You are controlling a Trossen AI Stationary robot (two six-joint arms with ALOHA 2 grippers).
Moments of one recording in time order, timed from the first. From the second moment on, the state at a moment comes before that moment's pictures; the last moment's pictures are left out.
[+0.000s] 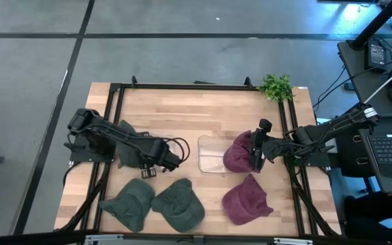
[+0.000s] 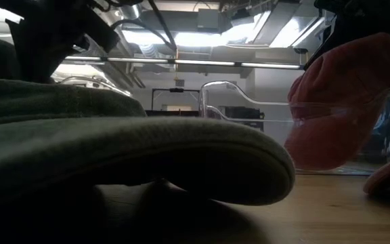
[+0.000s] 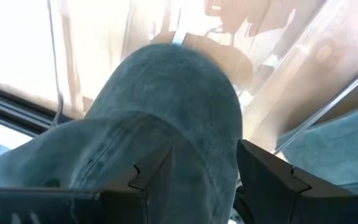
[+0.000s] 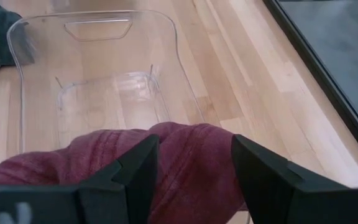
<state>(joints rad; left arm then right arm) -0.28 1.72 1.35 -1.57 -0.07 -0.60 0.35 0.96 0.73 -0.62 0.60 0.34</state>
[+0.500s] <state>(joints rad) -0.26 1.46 1.35 -1.16 -0.41 -0.40 0.35 0.96 0.73 -0.49 0.35 0.25</state>
